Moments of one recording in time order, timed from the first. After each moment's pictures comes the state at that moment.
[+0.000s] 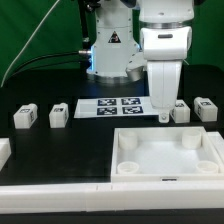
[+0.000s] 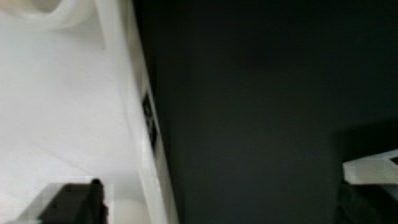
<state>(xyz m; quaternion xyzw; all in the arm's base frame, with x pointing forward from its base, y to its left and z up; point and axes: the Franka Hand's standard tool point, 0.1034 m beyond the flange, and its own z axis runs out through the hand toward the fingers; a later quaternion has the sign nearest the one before) 0.456 0.079 0.050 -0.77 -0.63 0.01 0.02</state>
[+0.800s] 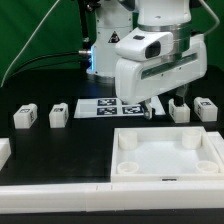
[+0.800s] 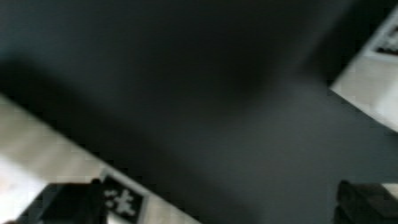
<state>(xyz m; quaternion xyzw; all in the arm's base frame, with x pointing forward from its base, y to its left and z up) 0.433 0.097 0.045 -0.98 -0.21 0.02 0.03</state>
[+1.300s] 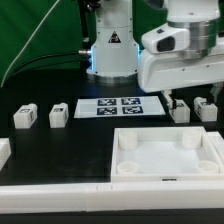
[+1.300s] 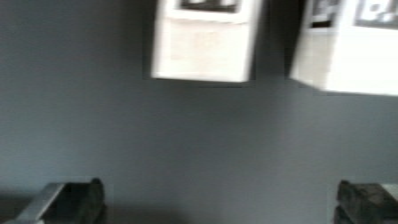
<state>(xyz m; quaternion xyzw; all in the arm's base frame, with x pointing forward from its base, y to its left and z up) 0.417 0.158 0.046 -1.00 -0.06 0.02 0.03</state>
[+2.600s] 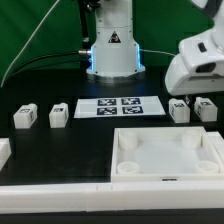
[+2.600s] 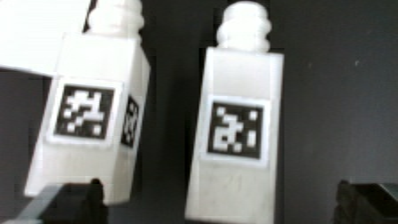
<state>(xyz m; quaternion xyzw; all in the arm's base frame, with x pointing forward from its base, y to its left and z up) 0.384 0.184 0.039 -0.94 -0.08 0.32 -0.03</state>
